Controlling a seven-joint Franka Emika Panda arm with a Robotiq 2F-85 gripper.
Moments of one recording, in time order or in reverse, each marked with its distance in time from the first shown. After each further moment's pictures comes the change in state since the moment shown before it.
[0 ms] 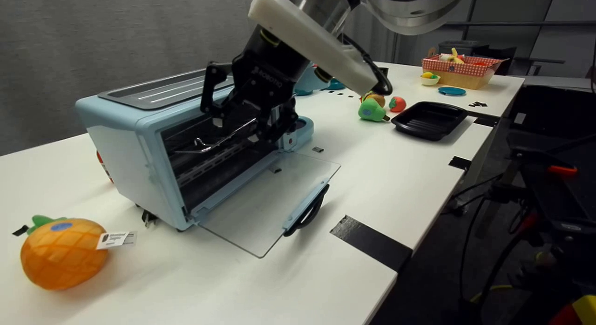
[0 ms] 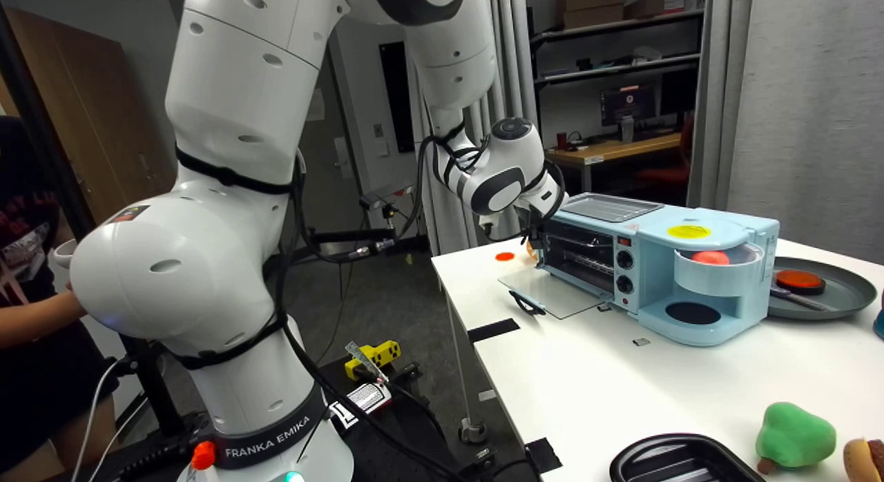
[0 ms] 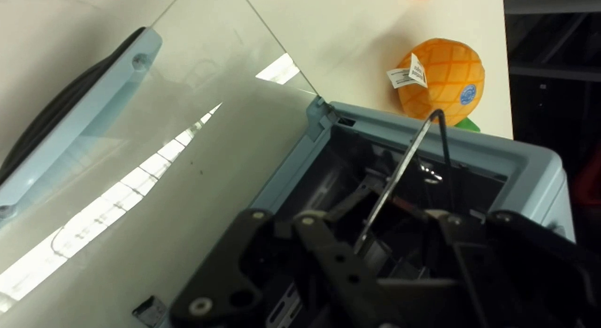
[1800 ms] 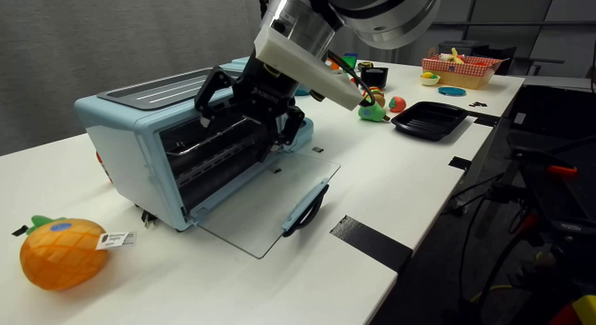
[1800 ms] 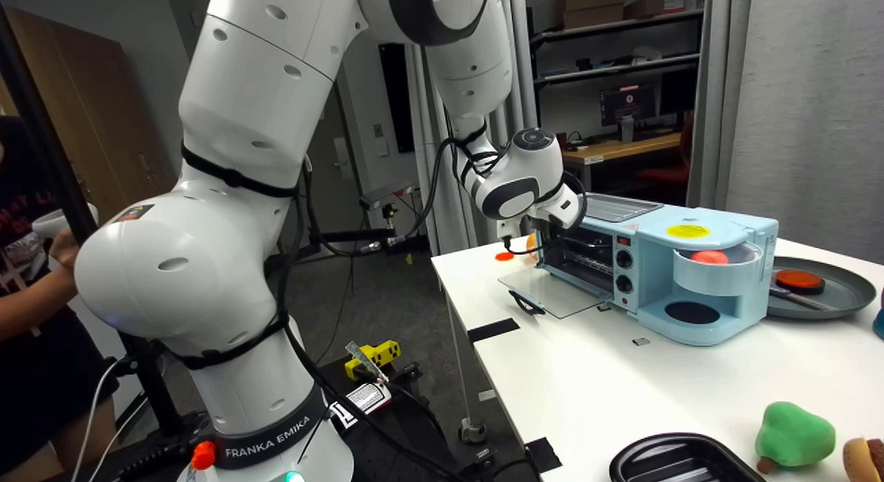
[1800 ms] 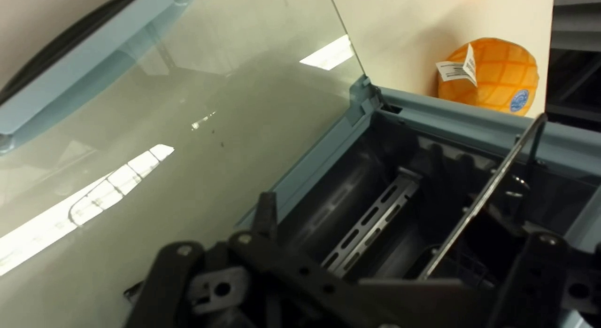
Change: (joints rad) arm 0.041 0.071 -0.063 0.092 0.119 -0.077 -0.271
